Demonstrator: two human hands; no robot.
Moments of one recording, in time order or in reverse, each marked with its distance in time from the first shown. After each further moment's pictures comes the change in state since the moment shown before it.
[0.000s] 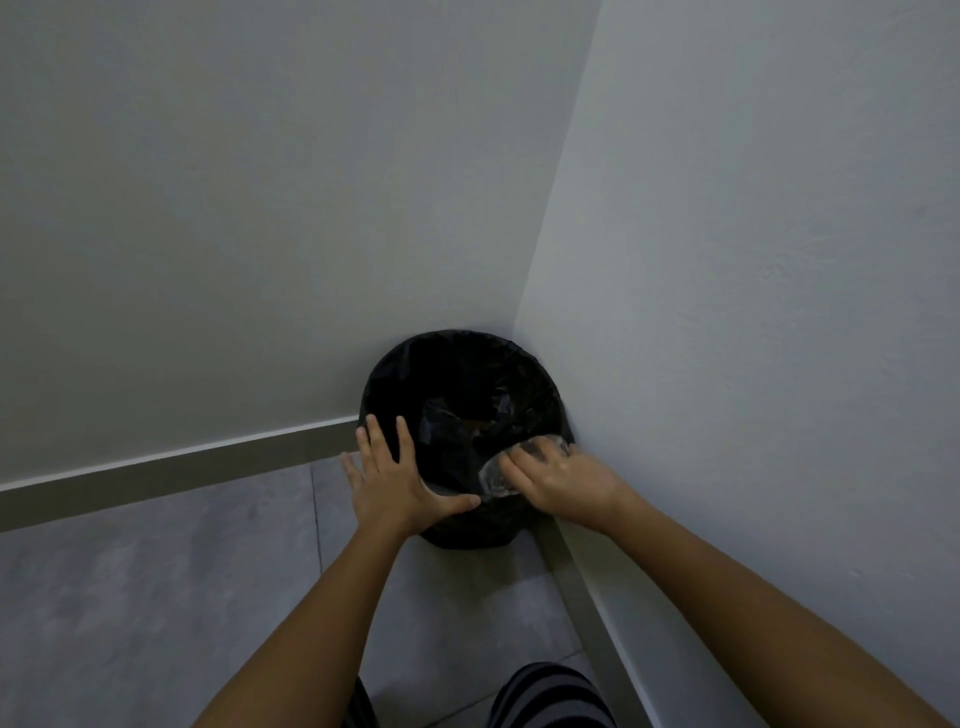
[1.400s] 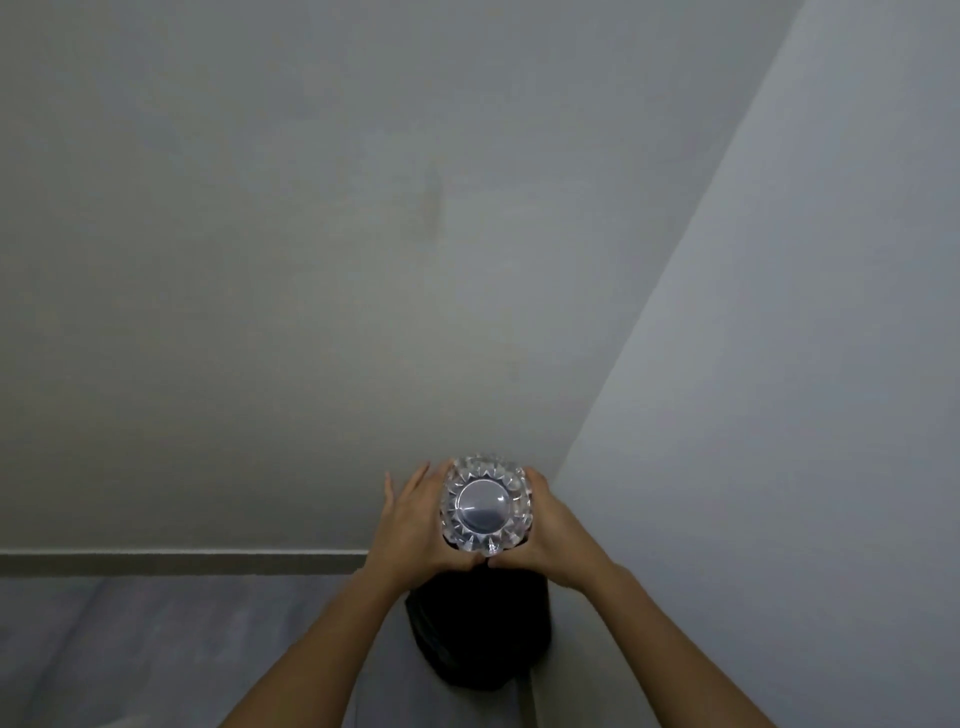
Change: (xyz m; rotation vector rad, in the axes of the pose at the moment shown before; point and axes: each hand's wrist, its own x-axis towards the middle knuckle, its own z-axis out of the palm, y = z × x) left_hand -0.116 0.048 -0.349 -0.327 0.365 0.264; right_hand 0.147 0.160 -0.356 1.290 -0.271 0.578
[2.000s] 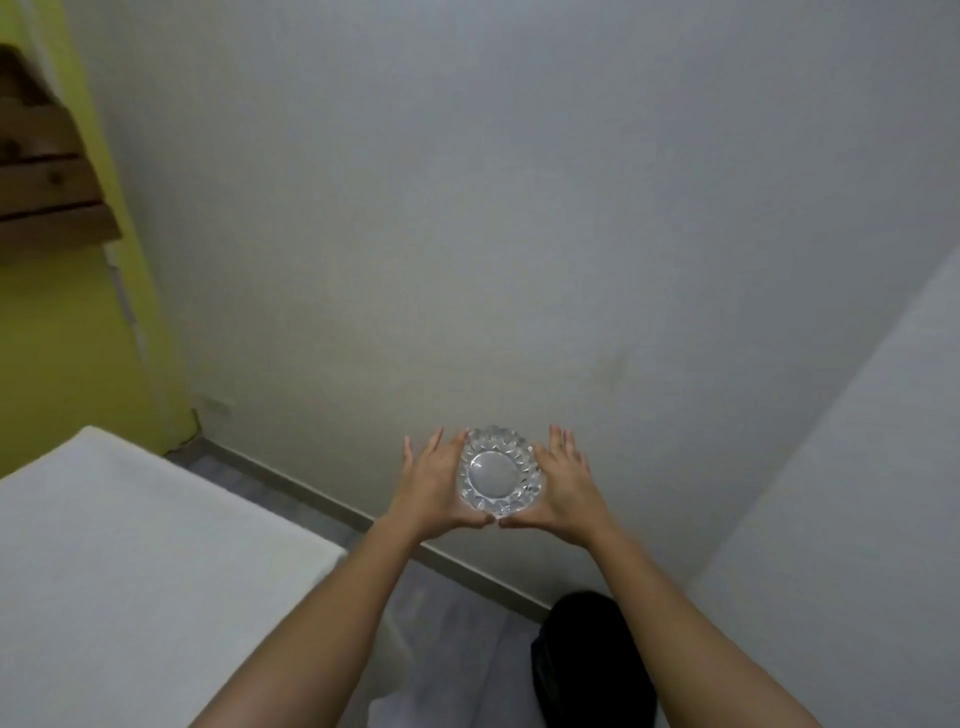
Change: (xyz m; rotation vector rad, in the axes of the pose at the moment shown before) left_hand -0.149 0.110 -0.312 0.302 0.274 -0.335; right_hand -0.065 -0.293 -0.038 -0.439 -0.080 -0.459
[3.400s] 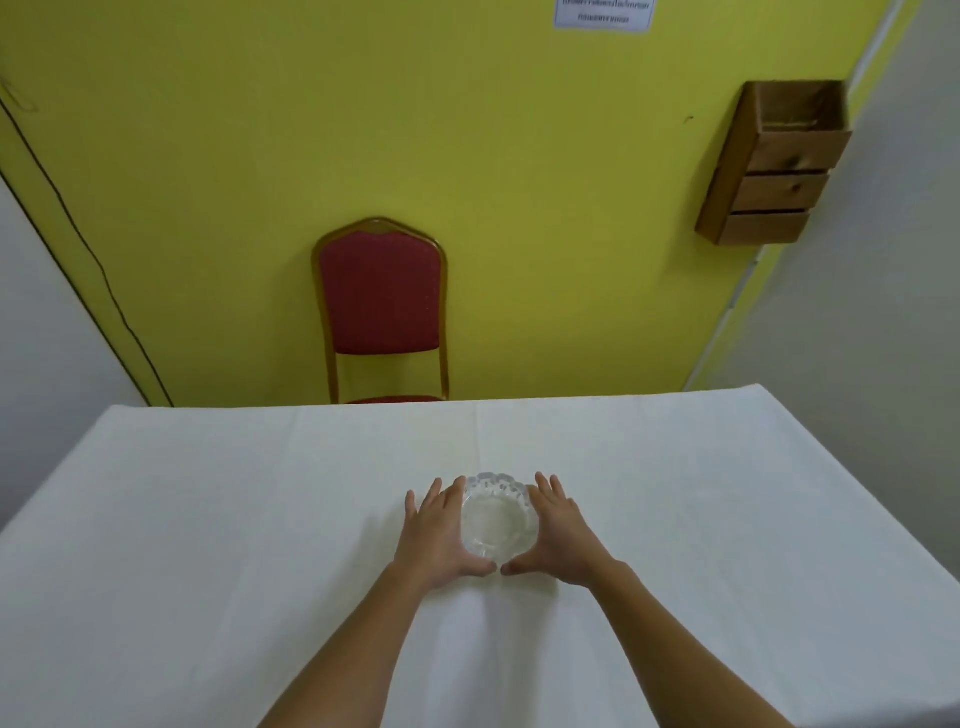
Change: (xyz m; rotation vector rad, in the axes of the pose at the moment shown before) left_hand -0.635 -0.263 -0.223 0.116 0.160 -1.215; right_hand -0.239 -0.590 0.297 0.065 -0.681 -0.956
